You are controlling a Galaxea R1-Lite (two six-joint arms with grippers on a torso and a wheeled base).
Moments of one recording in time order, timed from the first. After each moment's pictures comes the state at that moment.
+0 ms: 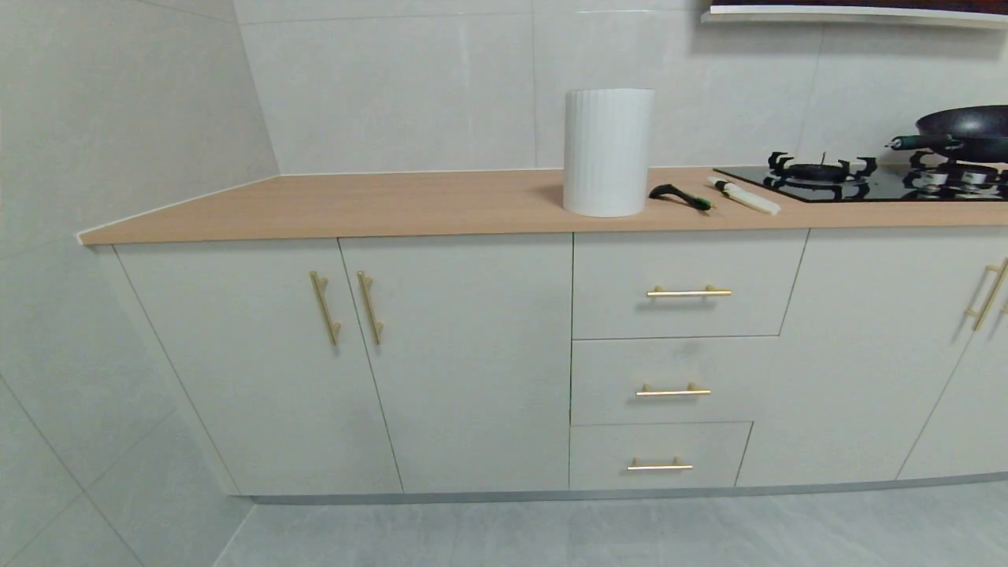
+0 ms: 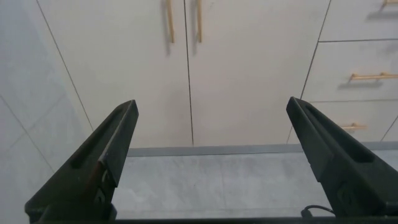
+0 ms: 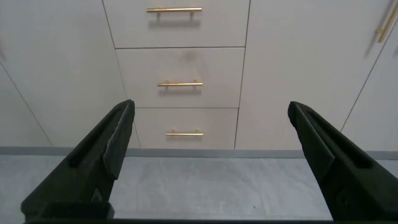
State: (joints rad) left arm 0.00 0.00 0.00 0.00 -0.01 0.01; right arm 0.00 0.00 0.00 0.01 0.04 0.01
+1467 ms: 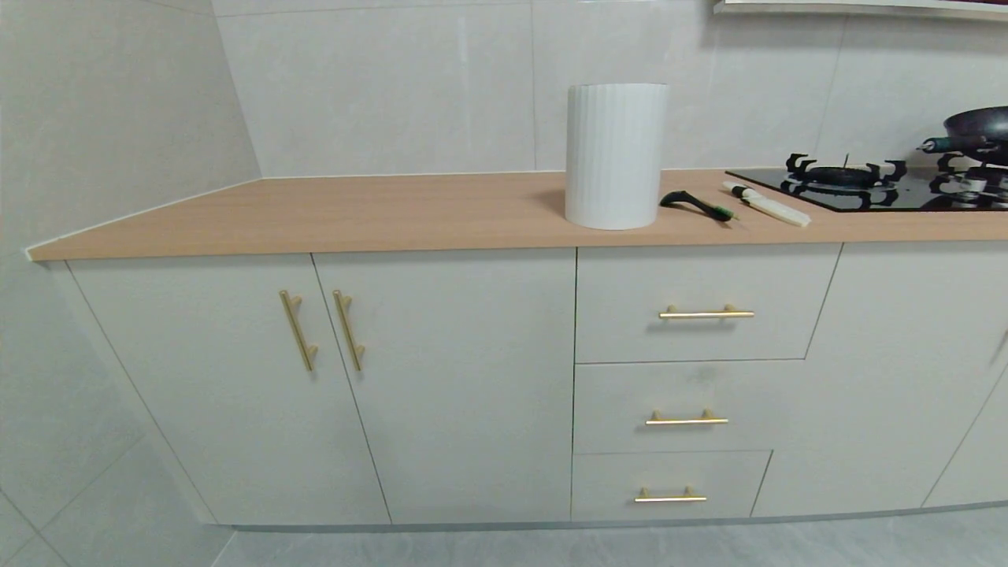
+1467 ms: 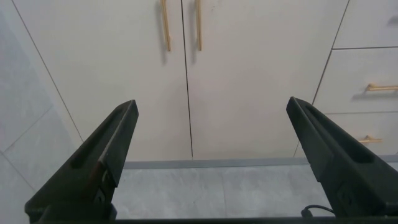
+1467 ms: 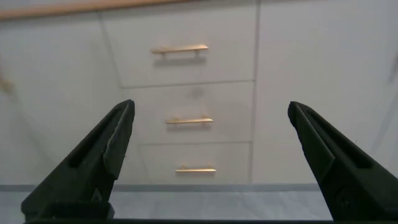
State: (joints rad) left arm 0.00 0.00 0.00 0.00 -0.01 0.01; right arm 0.01 0.03 -0.14 0.02 0.05 0.09
